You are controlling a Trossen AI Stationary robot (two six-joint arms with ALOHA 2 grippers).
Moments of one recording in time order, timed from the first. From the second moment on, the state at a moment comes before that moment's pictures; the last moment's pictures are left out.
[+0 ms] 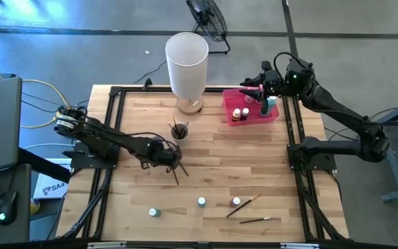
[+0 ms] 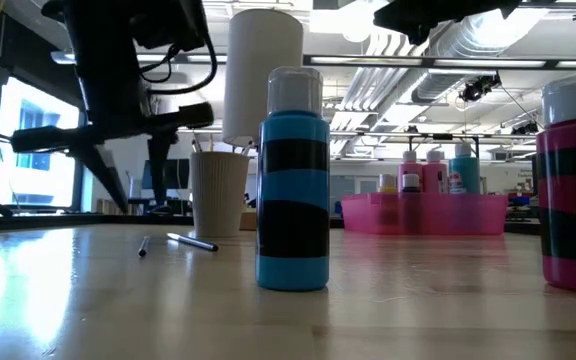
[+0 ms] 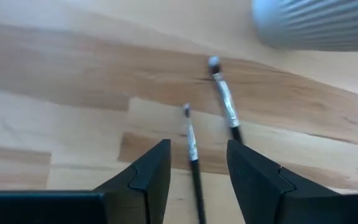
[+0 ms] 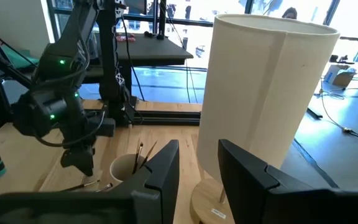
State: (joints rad) left arm -0.21 1.54 0.92 -0.69 -0.27 -2.03; right arm -0.70 1.03 1.00 -0.12 -0.58 -0.19
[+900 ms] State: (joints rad) left arm -0.19 1.67 0.92 -0.67 -0.28 -2.13; right arm -0.70 1.03 1.00 -0.12 -0.57 -0.19
